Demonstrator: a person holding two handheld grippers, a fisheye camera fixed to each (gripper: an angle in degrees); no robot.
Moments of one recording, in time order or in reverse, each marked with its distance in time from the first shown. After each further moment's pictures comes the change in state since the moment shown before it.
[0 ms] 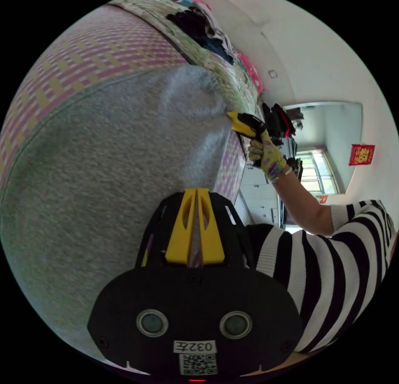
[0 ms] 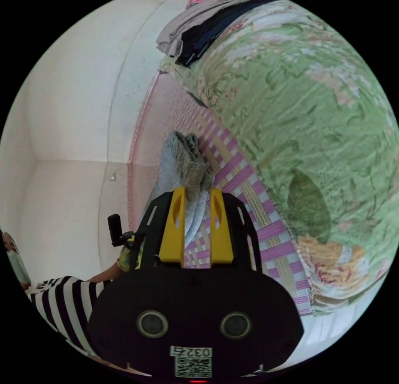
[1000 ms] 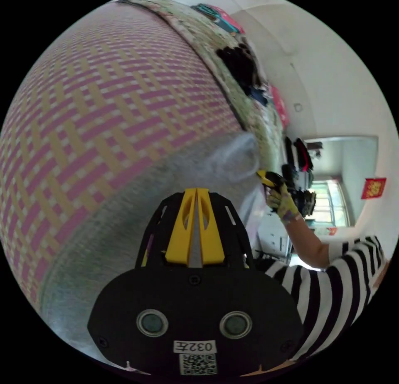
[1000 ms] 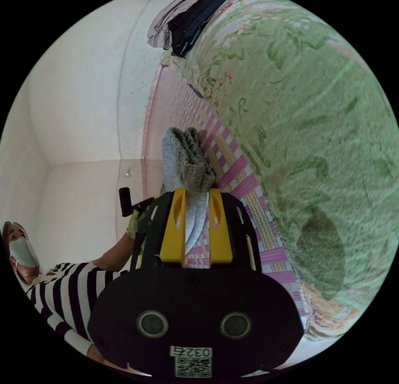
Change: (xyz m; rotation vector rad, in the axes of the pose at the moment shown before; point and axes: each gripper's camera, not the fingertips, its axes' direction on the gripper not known) left arm 0.040 -0.113 -0.051 0.097 -0.057 -0.084; right arm 0.018 -0.029 0.084 -0.096 -0.135 0.047
